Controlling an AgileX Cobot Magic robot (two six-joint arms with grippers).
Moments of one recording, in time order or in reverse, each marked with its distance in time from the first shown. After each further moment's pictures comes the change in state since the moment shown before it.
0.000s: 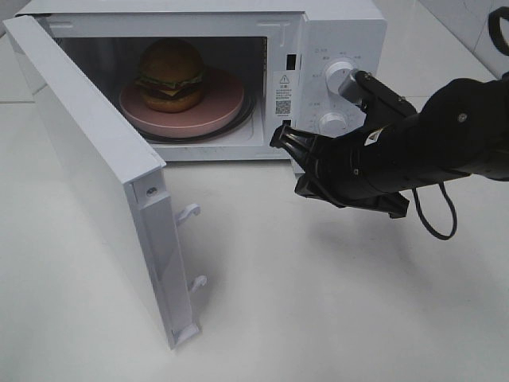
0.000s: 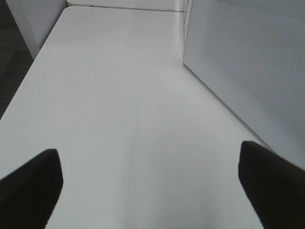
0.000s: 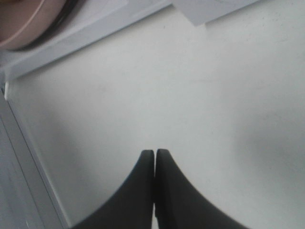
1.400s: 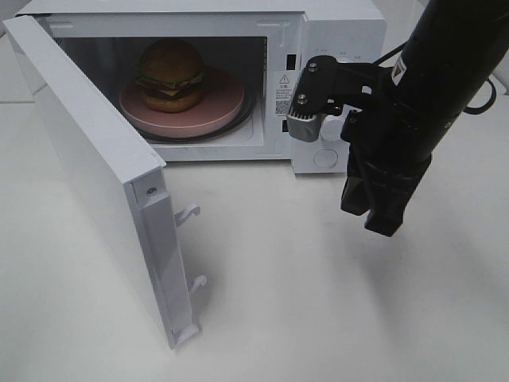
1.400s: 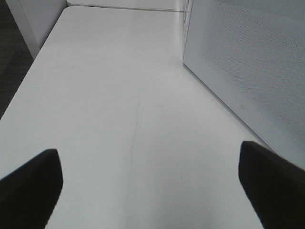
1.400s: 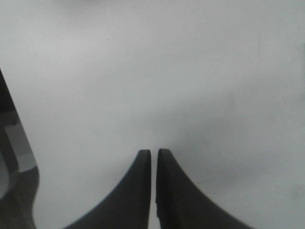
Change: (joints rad) left arm 0.000 0.000 0.000 0.000 0.000 0.000; right arm 0.000 -0.091 -0.347 -0.457 0.975 -1.125
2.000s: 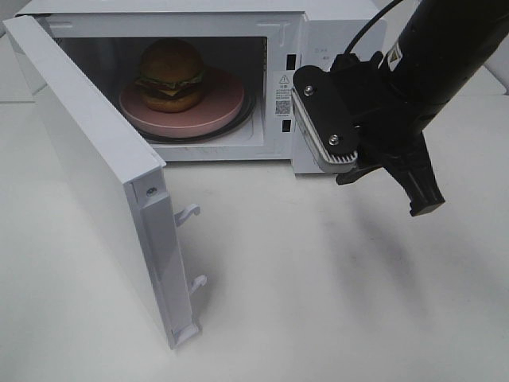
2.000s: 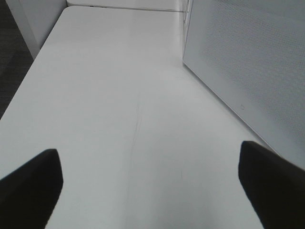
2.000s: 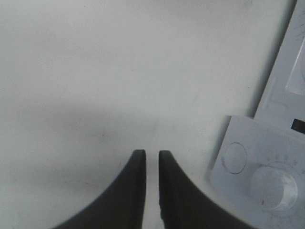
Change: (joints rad) left arm 0.000 0.000 0.000 0.000 0.000 0.000; right arm -0.002 0.000 -0.006 -0.069 -0.133 -0.564
